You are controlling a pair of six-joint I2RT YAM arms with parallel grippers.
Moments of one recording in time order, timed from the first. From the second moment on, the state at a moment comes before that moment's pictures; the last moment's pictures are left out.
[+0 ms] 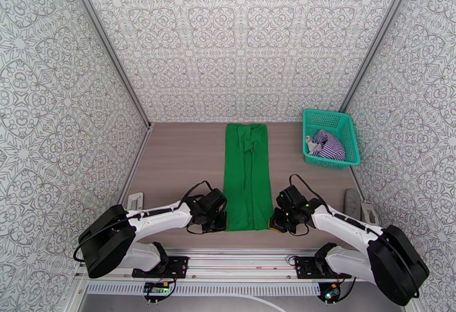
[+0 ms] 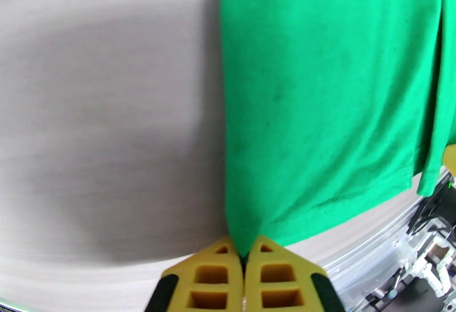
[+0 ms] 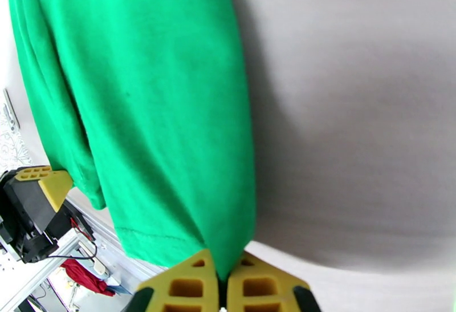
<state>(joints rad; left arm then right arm) -0.89 1.39 0.62 -0.47 0.25 -0.97 0.58 1.16 0.46 -0.55 -0.46 0.89</state>
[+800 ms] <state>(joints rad) -0.84 1.29 0.88 -0.67 0.16 -0.91 0.59 1.10 0.79 -0.95 -0.24 0.89</state>
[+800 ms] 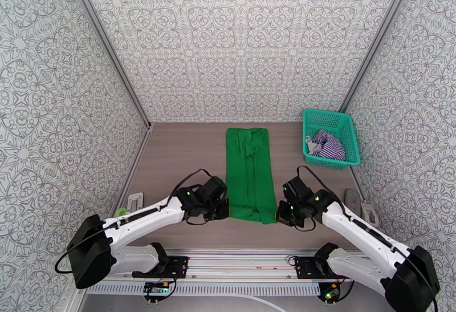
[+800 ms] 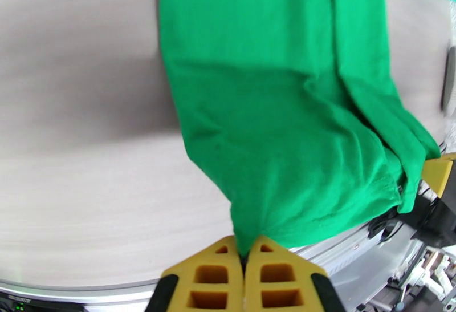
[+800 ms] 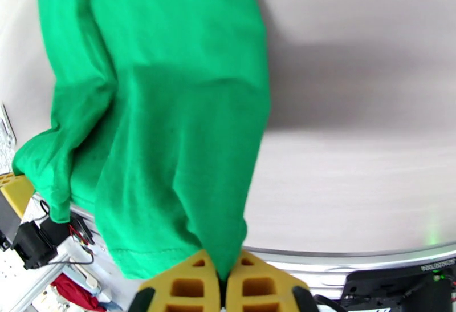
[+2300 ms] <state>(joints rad) -0.42 1.94 1.43 -0.52 0.28 -0.55 0.33 2.01 1.63 -0.86 -0.17 0.56</state>
